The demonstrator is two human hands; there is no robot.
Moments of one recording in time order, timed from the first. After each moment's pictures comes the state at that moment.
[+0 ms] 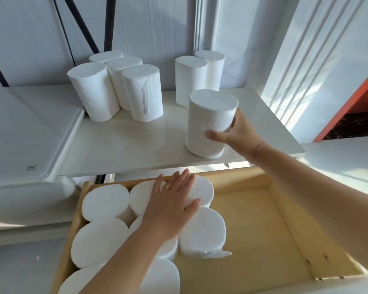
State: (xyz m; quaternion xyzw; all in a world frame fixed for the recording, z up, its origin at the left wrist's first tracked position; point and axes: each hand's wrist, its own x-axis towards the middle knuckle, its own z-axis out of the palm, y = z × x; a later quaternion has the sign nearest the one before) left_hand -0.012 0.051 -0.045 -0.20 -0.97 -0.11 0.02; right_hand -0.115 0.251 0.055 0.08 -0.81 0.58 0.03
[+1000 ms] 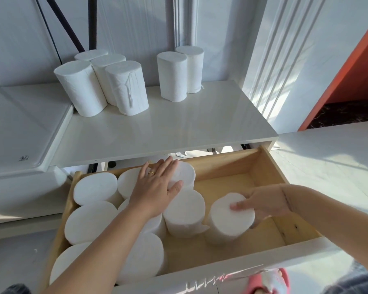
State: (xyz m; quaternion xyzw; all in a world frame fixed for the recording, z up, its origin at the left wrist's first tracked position) left_hand -0.013 0.053 -0.046 -0.19 -0.98 -0.08 0.04; right_hand 0.012 0.352 -0.013 -0.06 -0.69 0.49 -0.53
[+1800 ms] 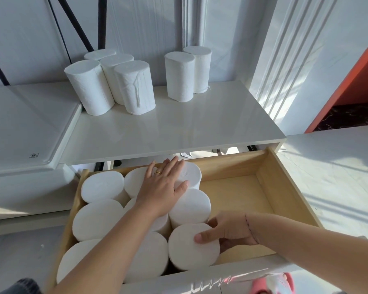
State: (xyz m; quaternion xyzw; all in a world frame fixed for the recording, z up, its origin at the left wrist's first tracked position) left_hand -0.011 0.055 -0.046 -0.18 -0.98 -0.09 0.04; right_hand 0.052 0.253 -0.023 -0.08 -0.70 0.49 -0.52
